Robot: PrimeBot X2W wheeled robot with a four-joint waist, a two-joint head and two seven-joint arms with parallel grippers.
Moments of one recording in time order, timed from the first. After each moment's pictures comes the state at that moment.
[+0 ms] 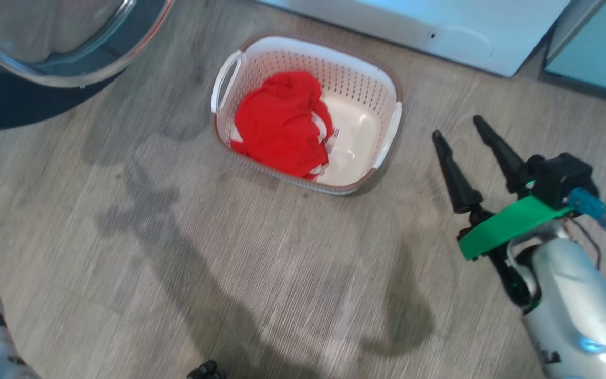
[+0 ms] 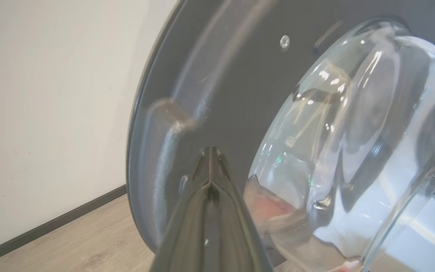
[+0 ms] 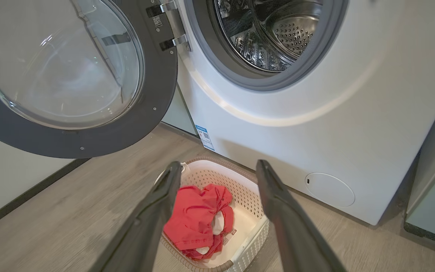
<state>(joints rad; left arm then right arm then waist) -0.75 0.20 0.58 0.66 -0.09 -0.12 -0.26 -0.35 -0.20 0.22 0.25 0.33 0.13 -0.18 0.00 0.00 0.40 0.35</state>
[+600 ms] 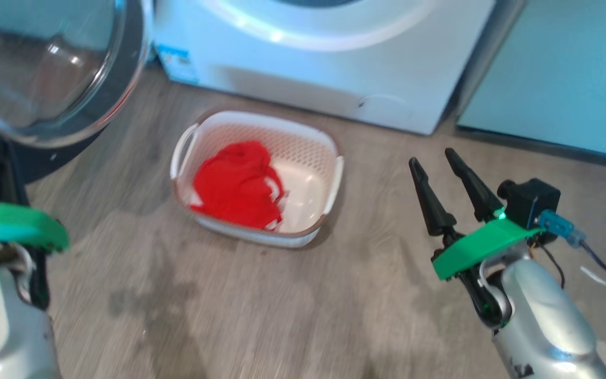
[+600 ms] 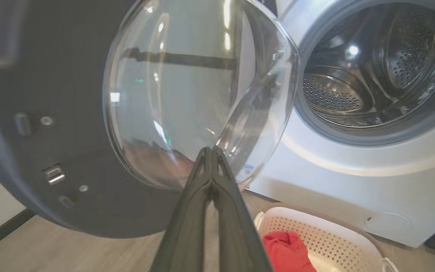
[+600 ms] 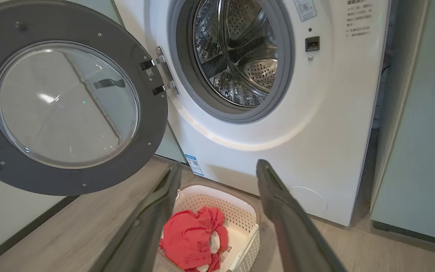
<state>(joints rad) -0.44 0.14 0.33 0.51 -0.08 -0.13 -0.26 -0.34 -0.12 0.25 0.40 0.41 0.13 -0.25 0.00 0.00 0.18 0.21</state>
